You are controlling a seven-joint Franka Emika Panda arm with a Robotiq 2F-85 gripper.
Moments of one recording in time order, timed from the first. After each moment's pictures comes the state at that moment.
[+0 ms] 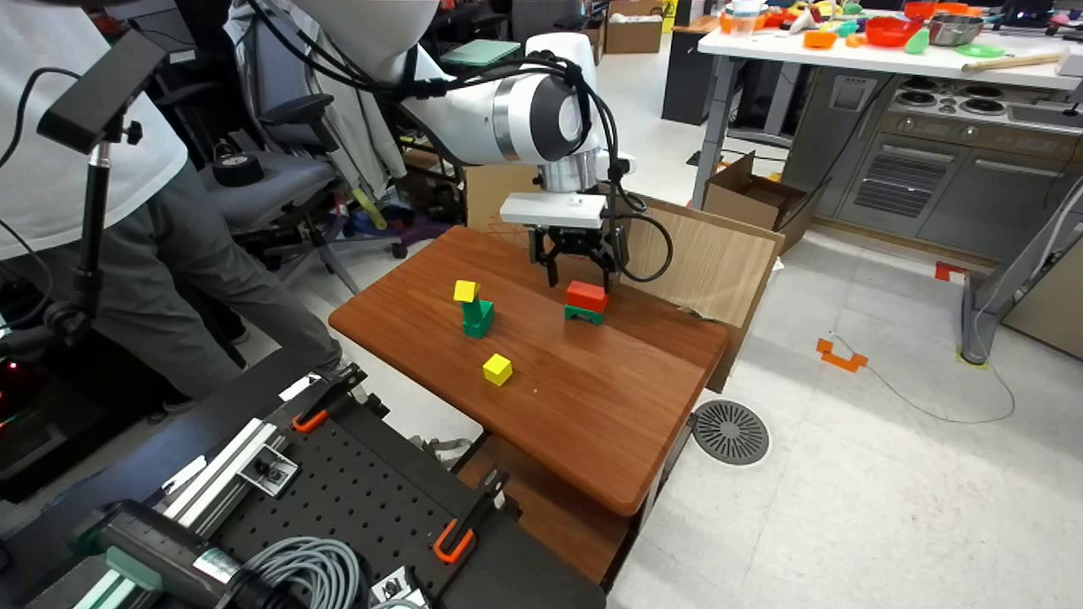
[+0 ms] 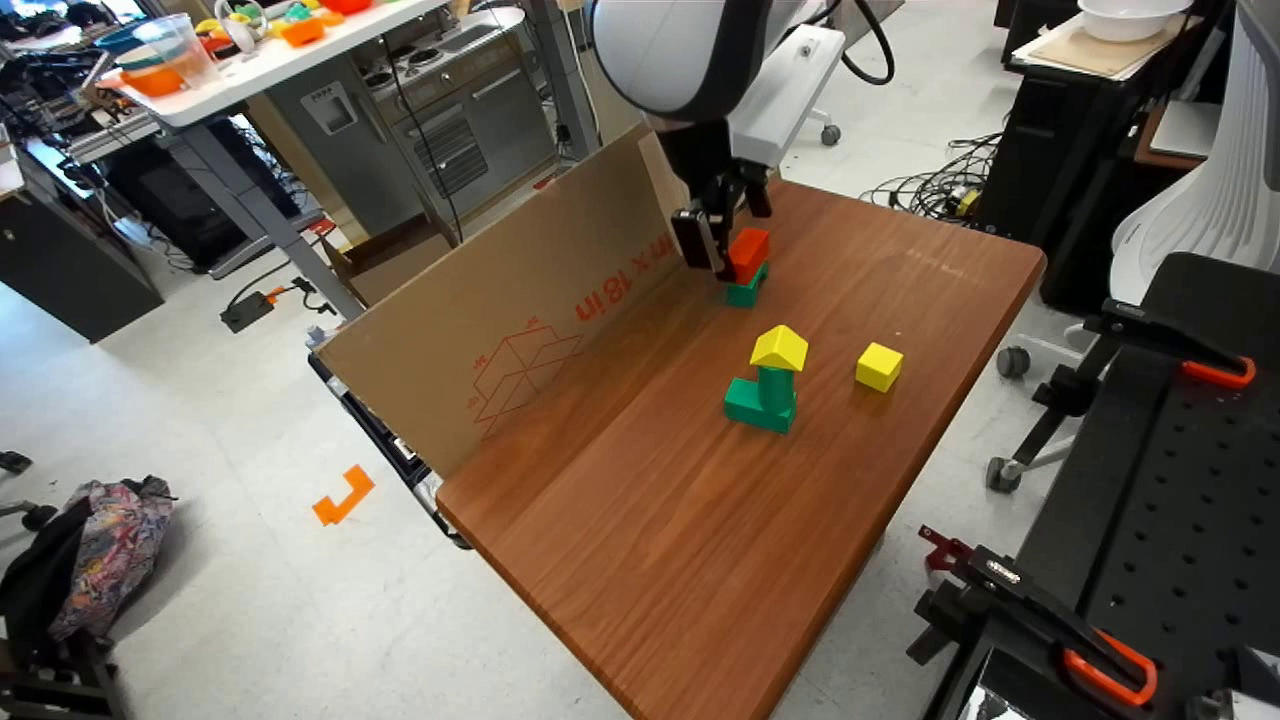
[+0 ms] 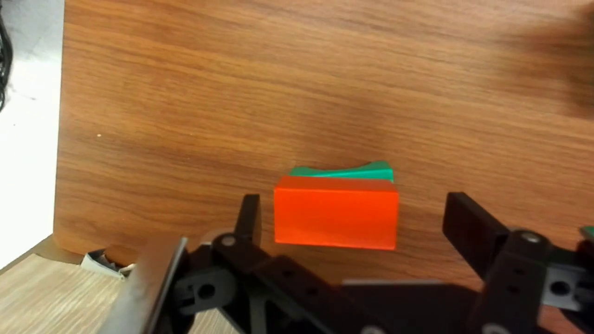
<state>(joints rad) 0.05 0.82 -0.04 -1.56 -0.23 2.24 -0.06</state>
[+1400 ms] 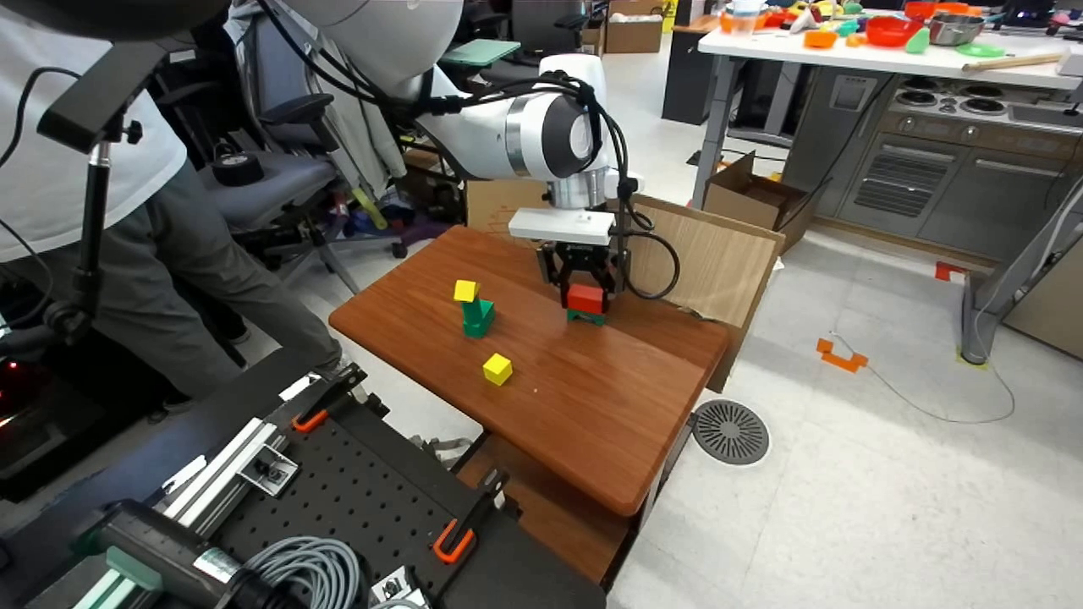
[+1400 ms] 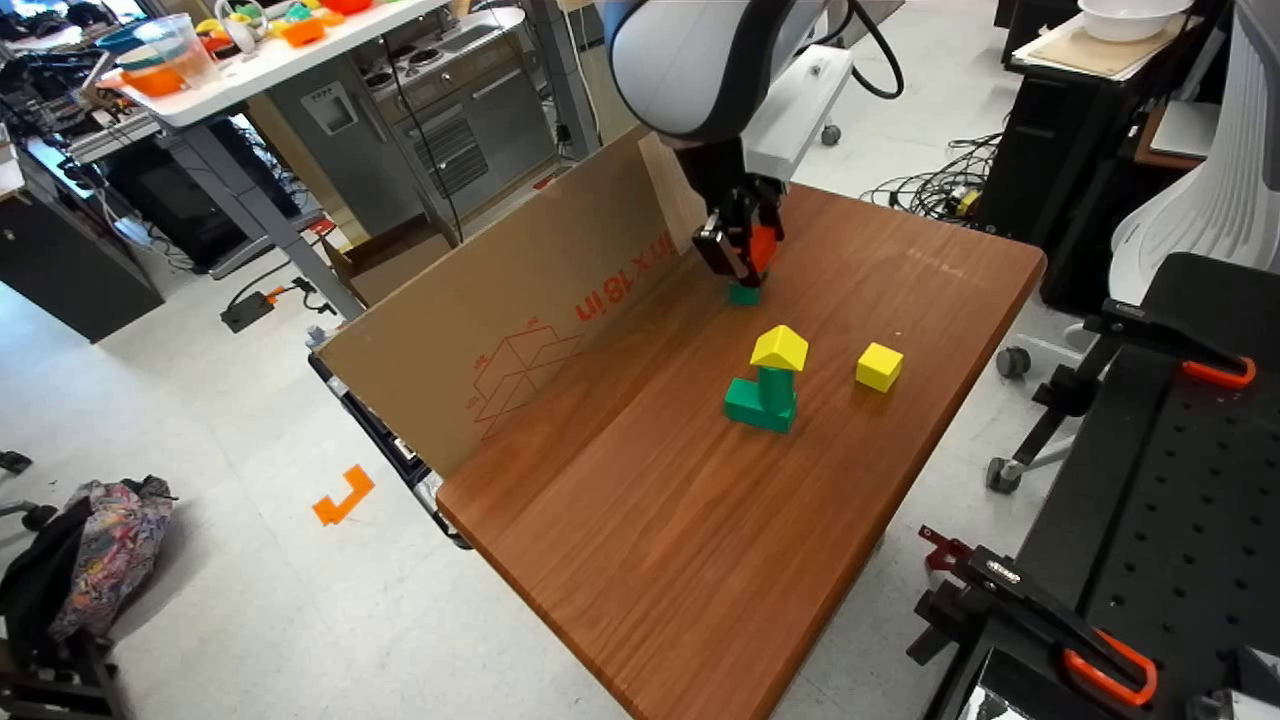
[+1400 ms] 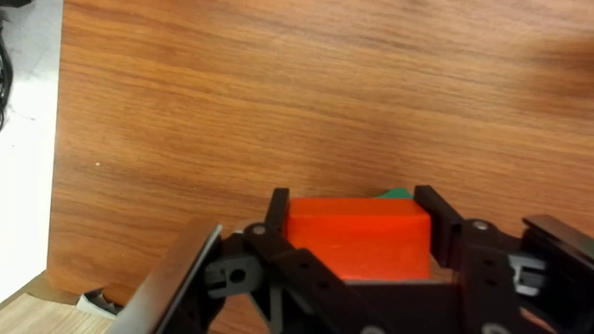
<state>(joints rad) 0.03 0.86 -0.04 -1.53 -0.23 2.22 -0.06</state>
